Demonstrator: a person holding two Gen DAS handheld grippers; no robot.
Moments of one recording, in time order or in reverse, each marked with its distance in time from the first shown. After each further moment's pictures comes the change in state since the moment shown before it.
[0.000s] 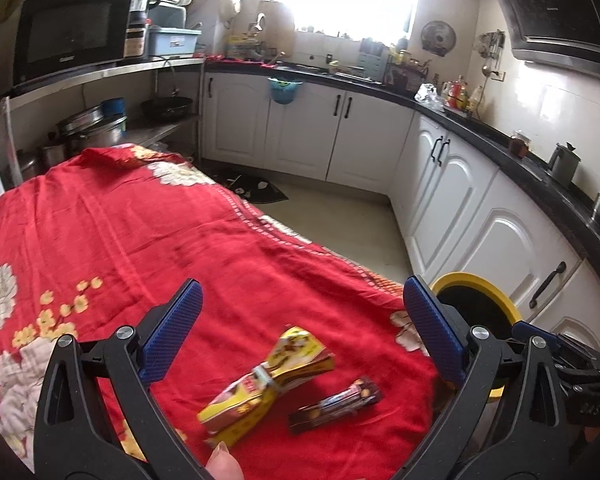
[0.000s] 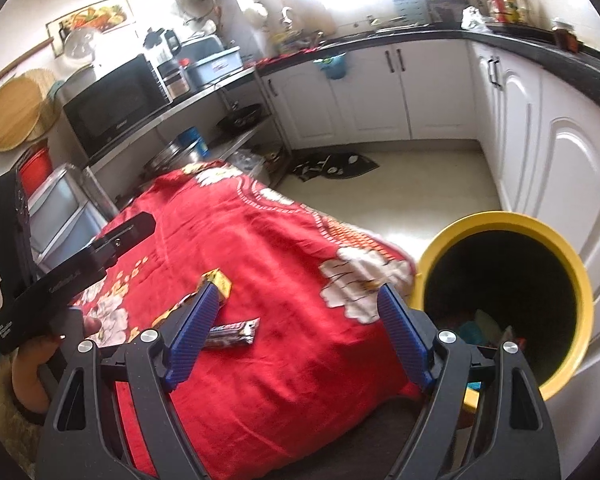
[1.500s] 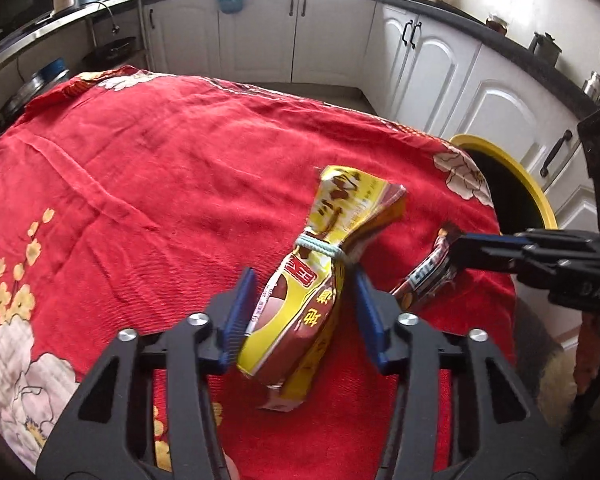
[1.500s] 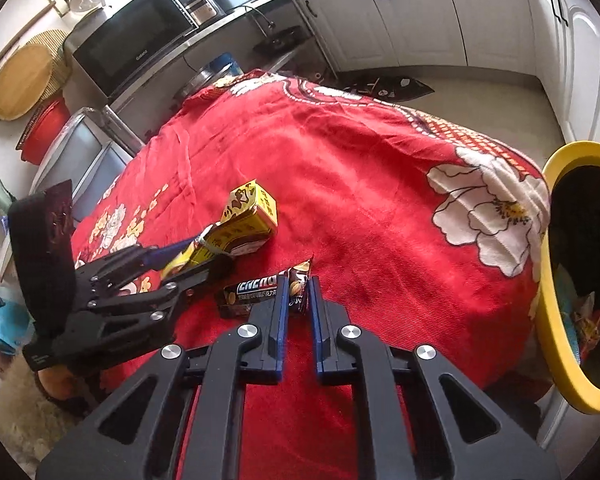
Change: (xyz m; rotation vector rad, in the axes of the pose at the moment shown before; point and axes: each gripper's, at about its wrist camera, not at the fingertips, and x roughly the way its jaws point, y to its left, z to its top) left arm 0.061 0.034 -0.071 0.213 0.336 -0.105; right arm 0.095 0.030 -0.029 0.009 0.265 0.170
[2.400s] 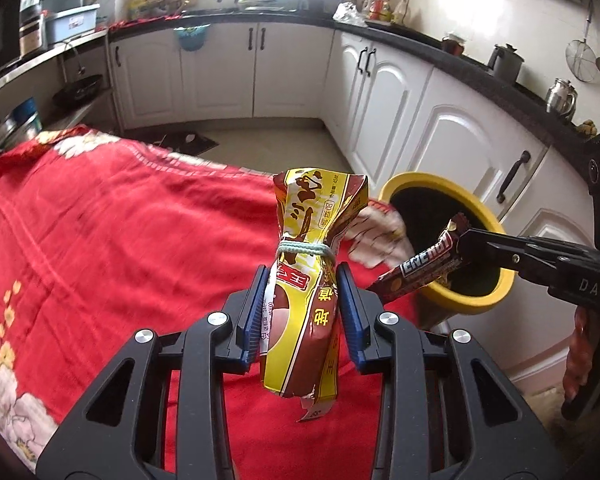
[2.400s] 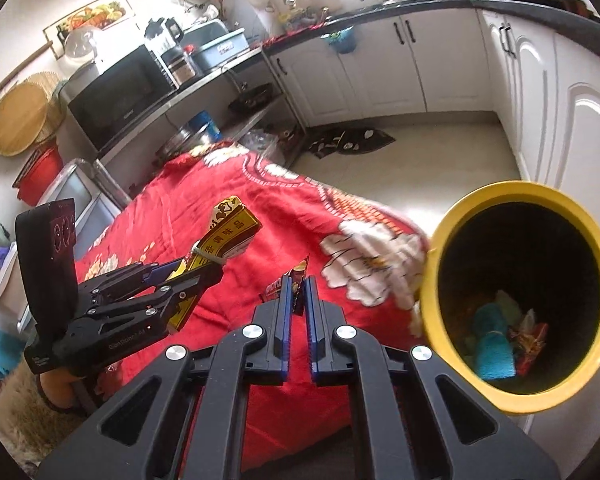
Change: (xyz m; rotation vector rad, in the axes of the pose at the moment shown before) left arm -0.018 -0.074 0.046 0.057 -0.114 -0.096; right arm -0.097 -0.043 -0.001 0.035 -0.208 -0.089
